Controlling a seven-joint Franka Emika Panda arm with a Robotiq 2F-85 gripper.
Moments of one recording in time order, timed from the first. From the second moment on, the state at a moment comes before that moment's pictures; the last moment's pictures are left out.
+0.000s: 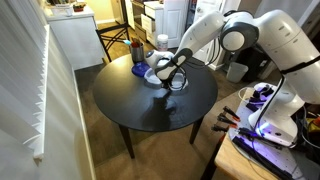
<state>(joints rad) 0.22 0.94 -0.10 -1.49 -0.29 2.09 0.24</state>
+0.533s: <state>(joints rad) 0.22 0.93 -0.05 -1.50 -0.30 2.09 0.11</state>
